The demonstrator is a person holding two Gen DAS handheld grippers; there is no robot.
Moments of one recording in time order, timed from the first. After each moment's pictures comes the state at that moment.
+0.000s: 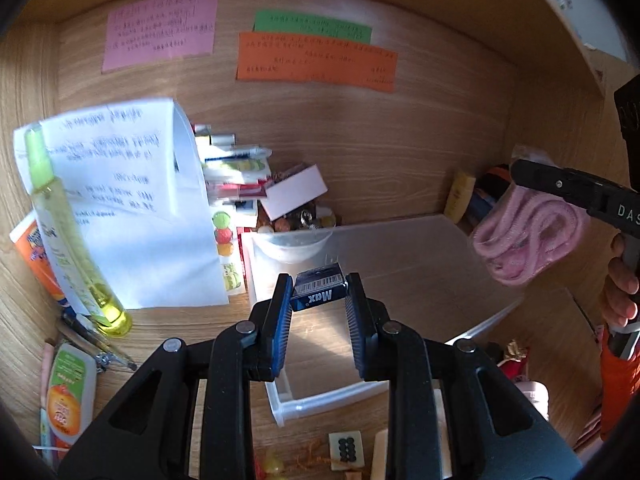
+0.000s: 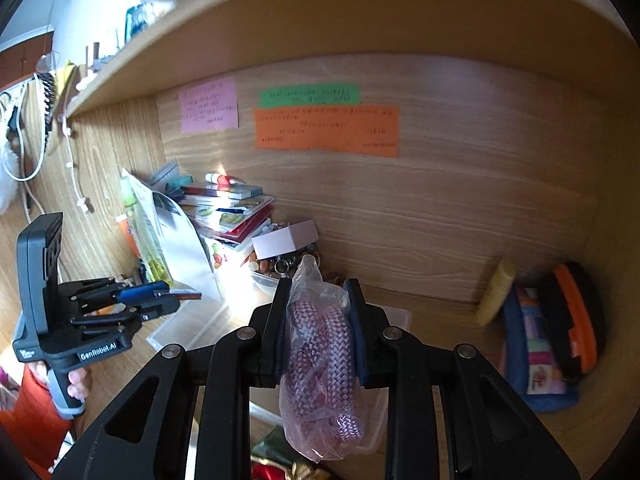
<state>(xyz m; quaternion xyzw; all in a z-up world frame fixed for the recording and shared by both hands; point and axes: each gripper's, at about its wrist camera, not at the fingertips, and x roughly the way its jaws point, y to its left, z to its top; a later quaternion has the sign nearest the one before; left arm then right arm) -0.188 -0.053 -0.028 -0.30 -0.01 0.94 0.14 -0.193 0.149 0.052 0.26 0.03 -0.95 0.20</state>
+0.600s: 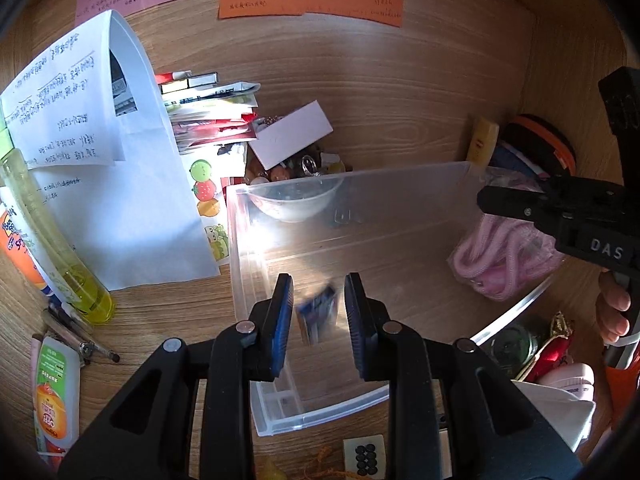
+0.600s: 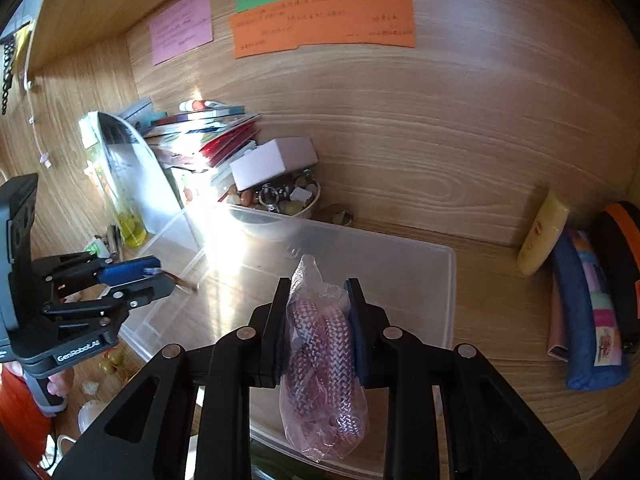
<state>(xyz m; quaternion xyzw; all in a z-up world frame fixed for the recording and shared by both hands) -0.215 -0.037 -0.068 -0.35 0.03 0.93 0.12 -0.235 0.134 -0.026 0.34 0.03 -0.92 0.20</state>
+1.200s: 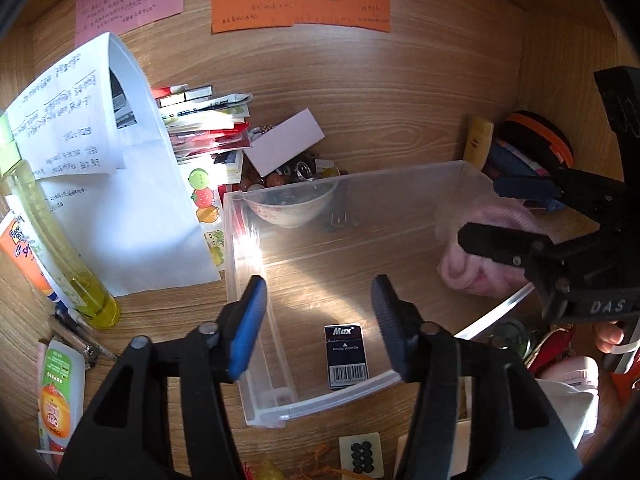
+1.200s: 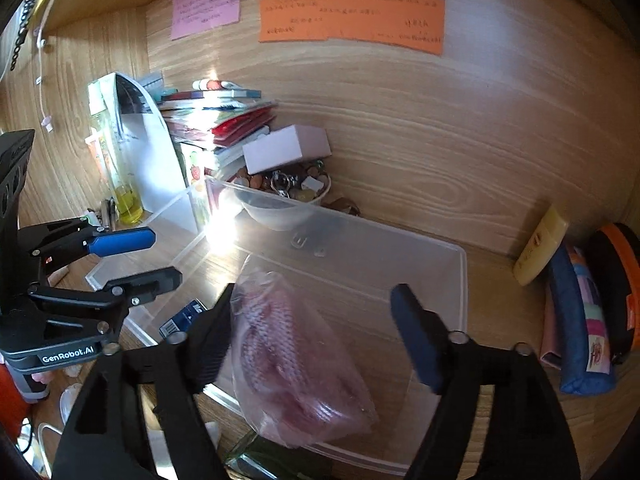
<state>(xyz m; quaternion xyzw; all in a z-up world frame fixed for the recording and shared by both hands) -0.203 -0.033 -0.063 -0.33 0.04 0.93 0.12 -0.222 0.115 -0.034 0.32 0.09 -0.92 0.19</state>
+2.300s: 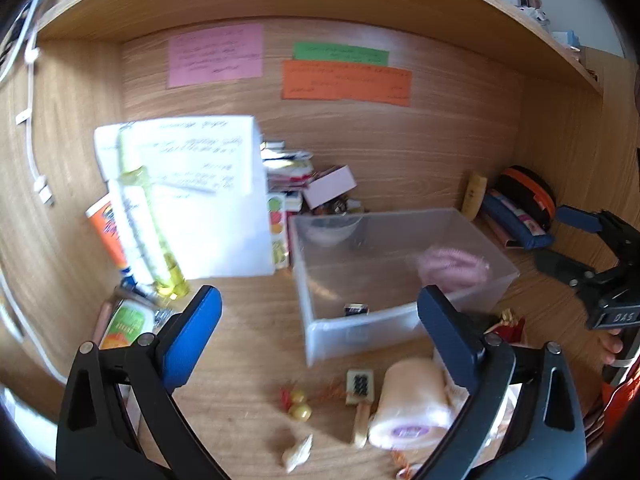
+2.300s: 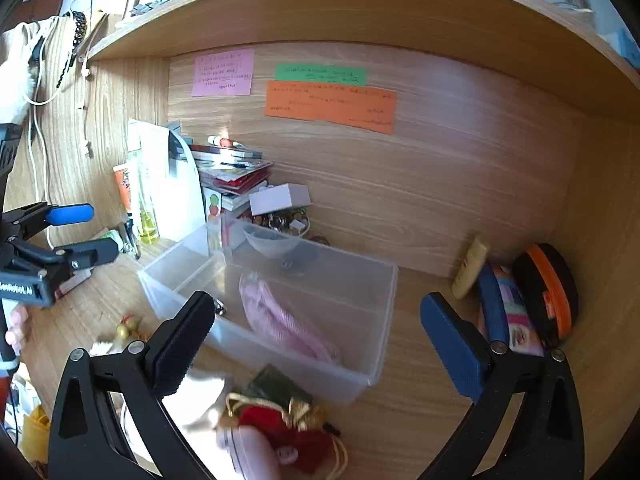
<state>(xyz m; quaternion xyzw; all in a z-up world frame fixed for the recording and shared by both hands) -0.106 -0.074 -0.008 -0.28 0.00 0.96 0.06 -0.123 0.146 0.011 0.23 0.10 -0.95 0.16</state>
